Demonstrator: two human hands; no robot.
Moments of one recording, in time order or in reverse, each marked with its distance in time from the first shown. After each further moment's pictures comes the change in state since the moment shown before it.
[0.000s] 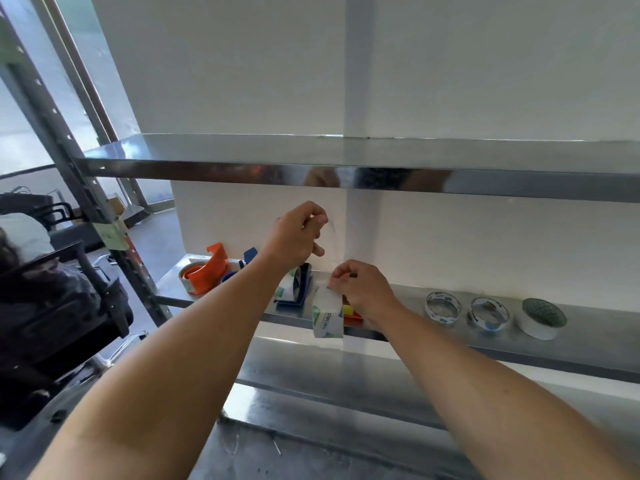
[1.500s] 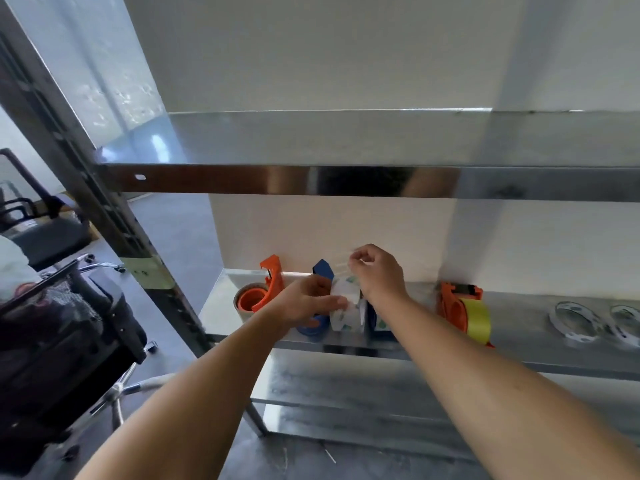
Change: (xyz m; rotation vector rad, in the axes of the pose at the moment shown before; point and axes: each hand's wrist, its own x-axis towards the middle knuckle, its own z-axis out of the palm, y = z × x) left_hand 0.075 -0.252 -0.134 -0.230 -0.573 -0.442; right_hand 0.155 -0.072 0.215 -0.095 0.315 0.063
